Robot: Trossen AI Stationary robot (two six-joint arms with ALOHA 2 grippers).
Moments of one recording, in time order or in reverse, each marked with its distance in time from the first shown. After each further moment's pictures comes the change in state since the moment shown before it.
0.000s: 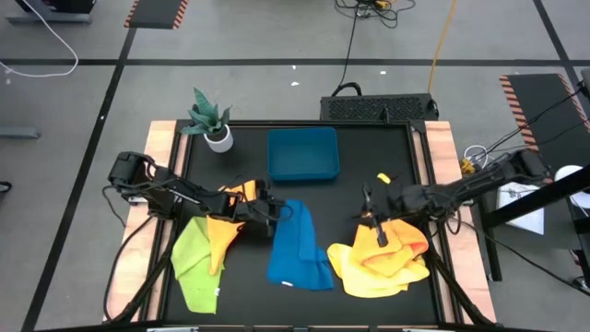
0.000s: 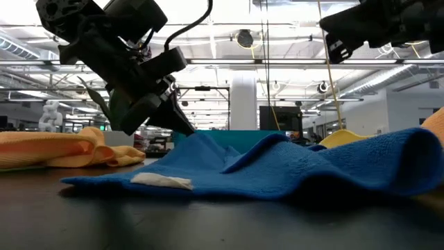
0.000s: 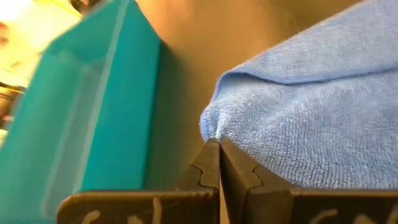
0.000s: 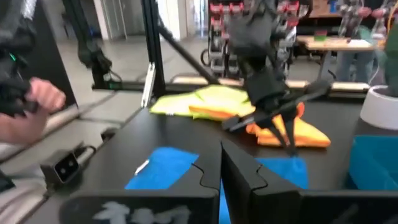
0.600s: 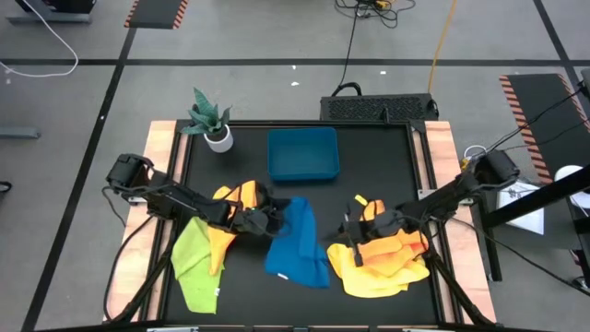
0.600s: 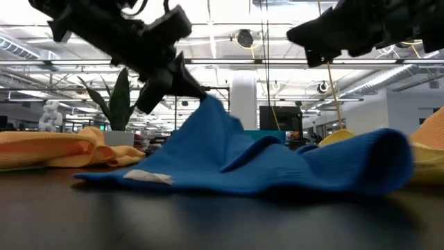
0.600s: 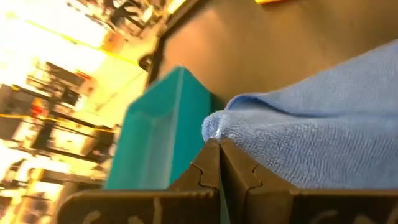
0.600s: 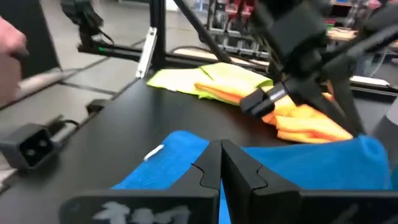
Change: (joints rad) left arm -0.111 0.000 0.090 0.078 -0.258 0.251; right arm 0.136 0.492 0.178 0.221 0.178 -0.080
